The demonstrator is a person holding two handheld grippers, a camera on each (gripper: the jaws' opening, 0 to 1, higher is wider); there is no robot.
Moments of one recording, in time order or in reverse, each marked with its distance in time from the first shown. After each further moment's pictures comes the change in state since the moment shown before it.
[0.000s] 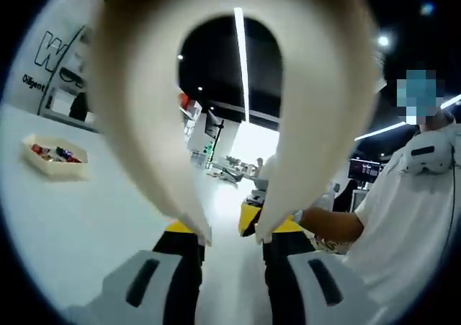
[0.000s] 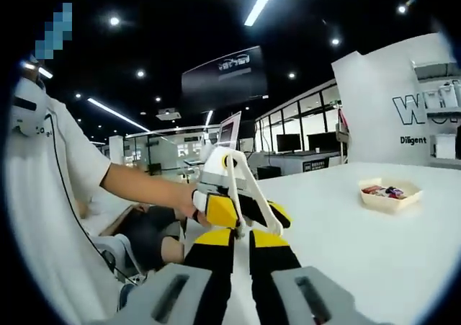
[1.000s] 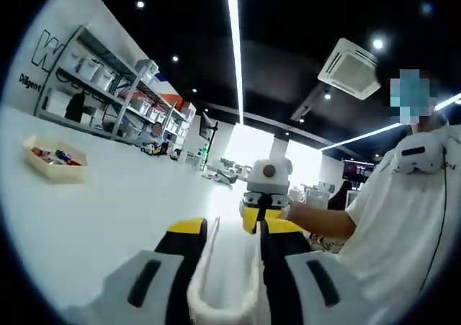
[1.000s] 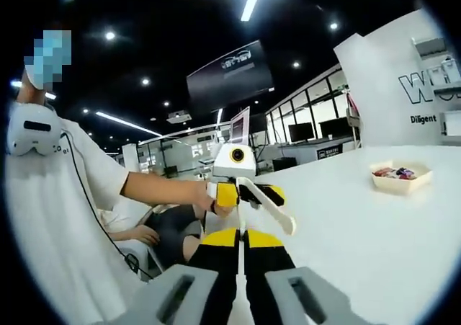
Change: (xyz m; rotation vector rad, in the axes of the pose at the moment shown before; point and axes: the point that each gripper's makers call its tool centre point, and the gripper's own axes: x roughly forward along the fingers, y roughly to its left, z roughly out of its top) left arm -0.020 -0.005 0.005 0.019 0.000 -0.012; right arm -0.020 0.002 -0.005 0.090 0.038 0.063
